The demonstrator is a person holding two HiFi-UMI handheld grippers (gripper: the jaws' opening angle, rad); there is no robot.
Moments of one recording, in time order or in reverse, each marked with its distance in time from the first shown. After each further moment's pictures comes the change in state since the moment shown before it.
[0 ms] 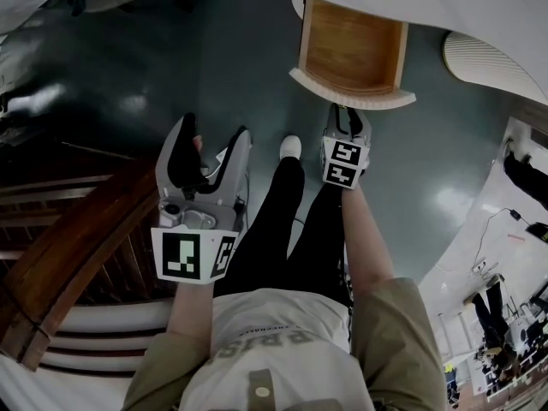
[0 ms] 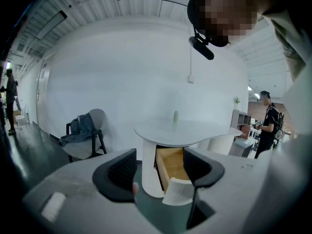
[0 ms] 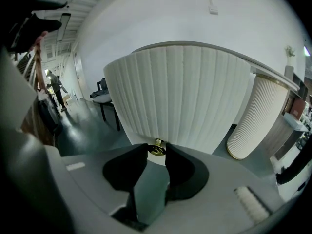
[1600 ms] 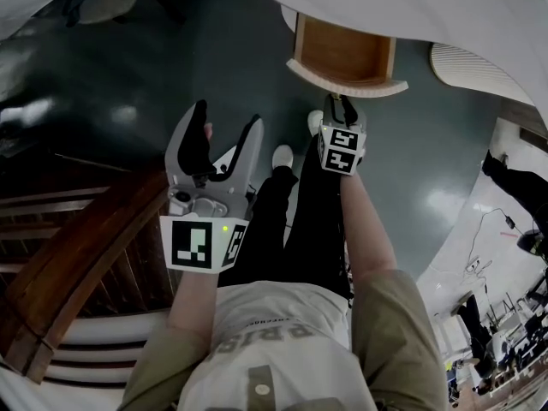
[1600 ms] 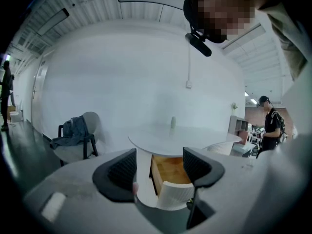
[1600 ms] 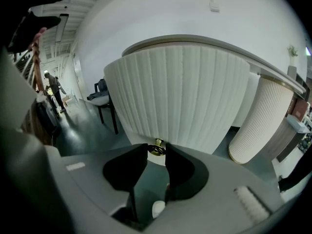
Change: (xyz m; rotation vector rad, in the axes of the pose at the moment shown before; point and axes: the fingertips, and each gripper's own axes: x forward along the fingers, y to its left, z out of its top) left arm 0.036 -0.006 0.022 -0.009 -0.071 -0.052; right arm 0.033 -0.012 0.032 0.004 0.000 0.003
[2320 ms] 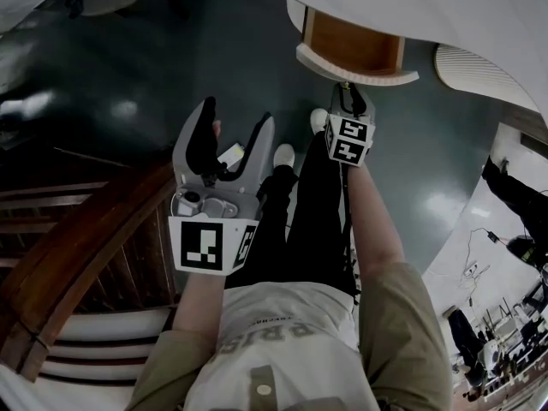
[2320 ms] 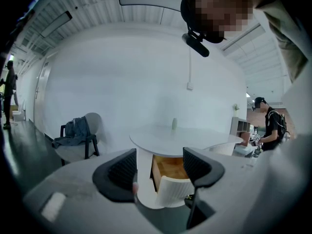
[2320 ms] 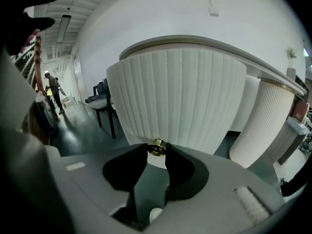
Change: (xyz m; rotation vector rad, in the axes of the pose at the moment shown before) left arm -0.003 -0.001 -0.005 -0.006 -0.024 0.021; right arm 0.016 -0.007 0.019 -0.005 -0.056 -0.010
